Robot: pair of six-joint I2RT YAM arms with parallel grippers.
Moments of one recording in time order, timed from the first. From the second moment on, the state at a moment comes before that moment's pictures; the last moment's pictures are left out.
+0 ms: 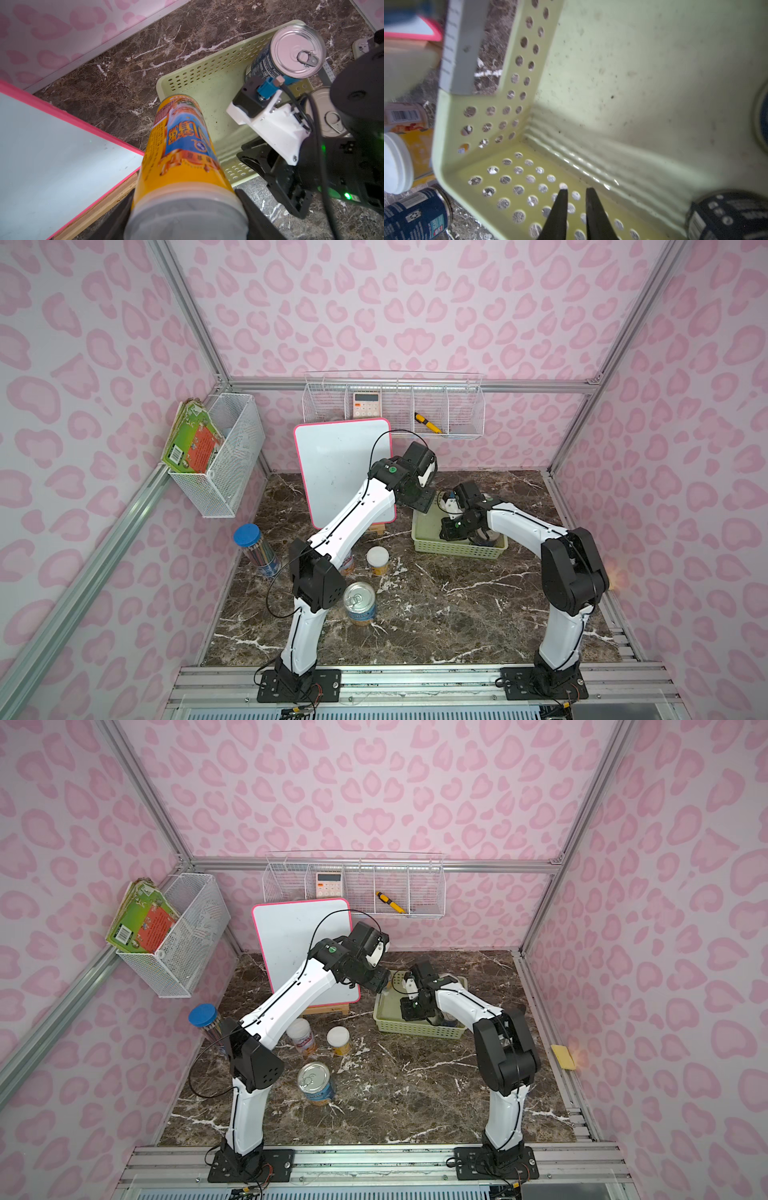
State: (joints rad) left arm -0.64 2.09 2.25 -1.10 -0.09 -0.08; right arm 0.45 1.89 1.37 -0.65 -0.26 0.21
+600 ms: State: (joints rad) left arm -0.67 2.00 2.03 -1.08 -0.05 -0.13; right arm 0.62 1.72 1.14 -0.59 -0.27 0.38
